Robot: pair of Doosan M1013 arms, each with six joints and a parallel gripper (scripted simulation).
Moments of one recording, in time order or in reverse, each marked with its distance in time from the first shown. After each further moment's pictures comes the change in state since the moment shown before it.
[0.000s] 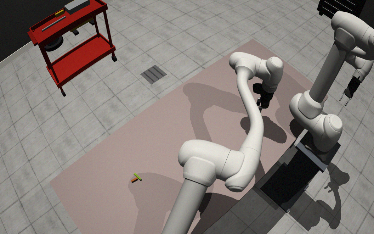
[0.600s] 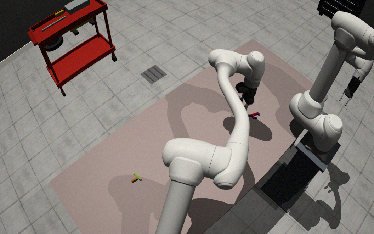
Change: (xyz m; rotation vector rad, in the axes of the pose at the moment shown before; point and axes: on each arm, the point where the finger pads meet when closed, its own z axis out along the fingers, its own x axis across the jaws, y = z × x) left arm 0.001 -0.101 -0.009 0.005 -0.014 -0.422; right arm 0.000 0.000 0.000 0.000 0.000 0.000
